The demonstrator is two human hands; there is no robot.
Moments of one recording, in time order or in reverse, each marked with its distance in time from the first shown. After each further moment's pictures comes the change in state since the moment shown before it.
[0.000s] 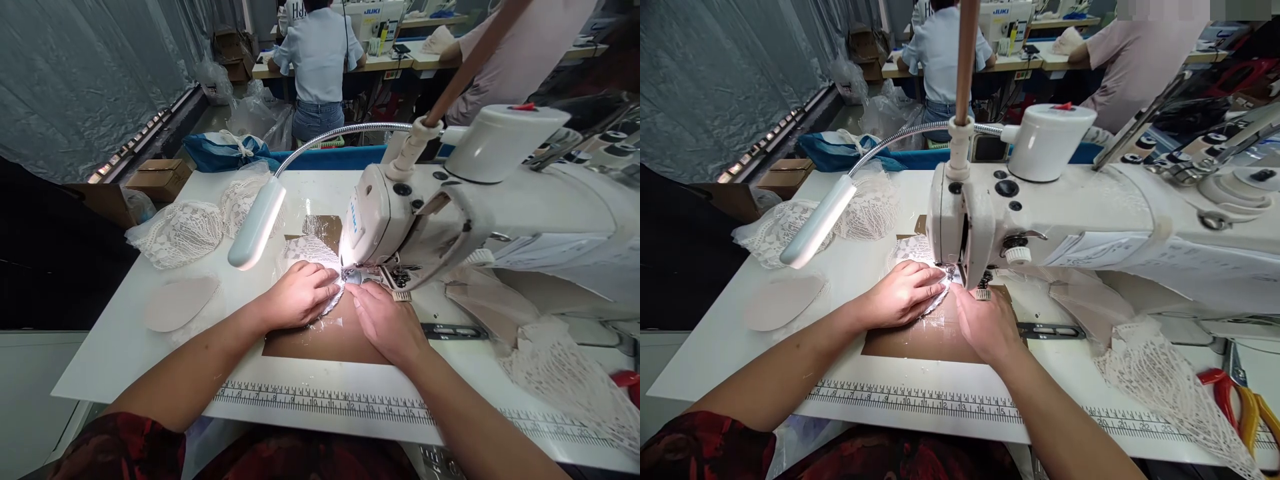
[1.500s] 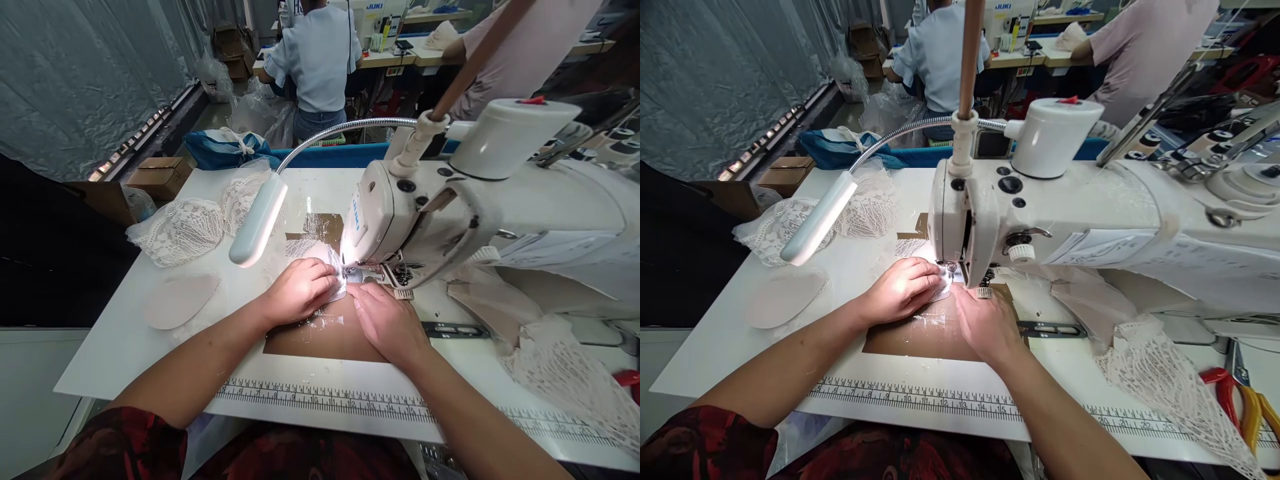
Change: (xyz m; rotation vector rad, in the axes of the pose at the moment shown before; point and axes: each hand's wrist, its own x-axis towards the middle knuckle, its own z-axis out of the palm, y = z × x) left_hand 0.001 -0.004 0.008 -0.080 0.140 -0.049; right_hand -0.002 0.003 0.005 0.074 0.096 -0.105
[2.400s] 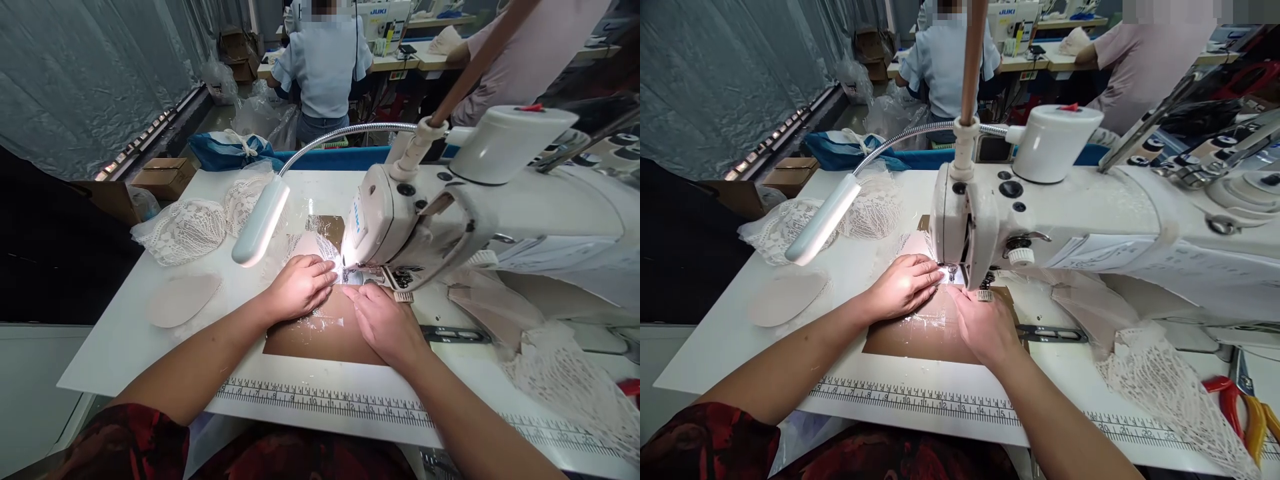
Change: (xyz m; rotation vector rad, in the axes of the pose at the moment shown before) left_hand 0.003 -0.003 0.001 0.091 -0.010 -0.066; right_hand 0.000 -0.002 0.001 -0.060 0.018 -0.038
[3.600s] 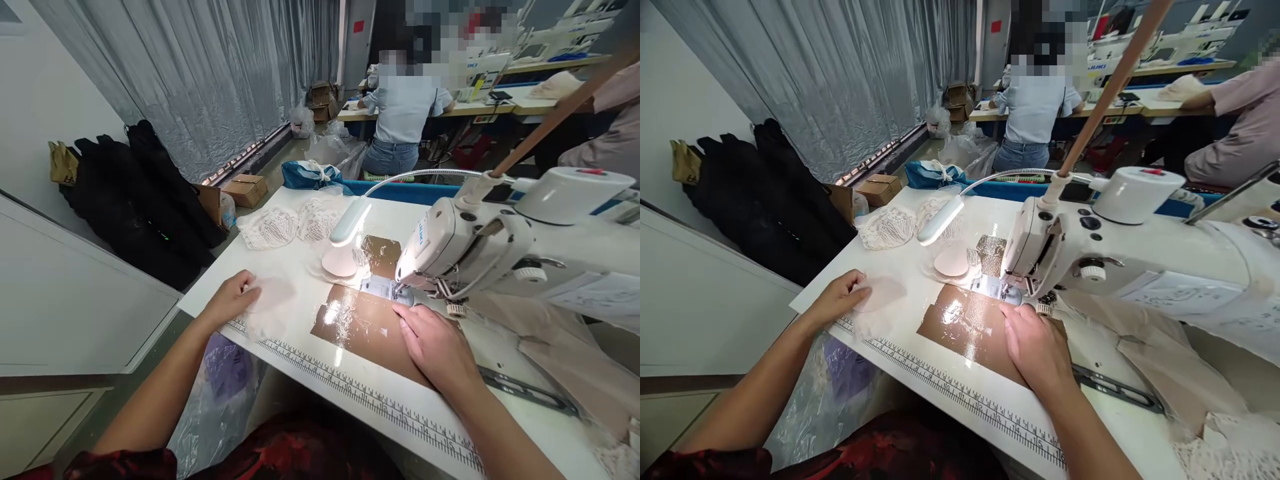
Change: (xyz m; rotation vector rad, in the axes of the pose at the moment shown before) left_hand -0.192 0.011 -0.098 -0.225 0.117 -1.102; right_hand -0.002 0.014 0.011 0.042 0.030 -0.112
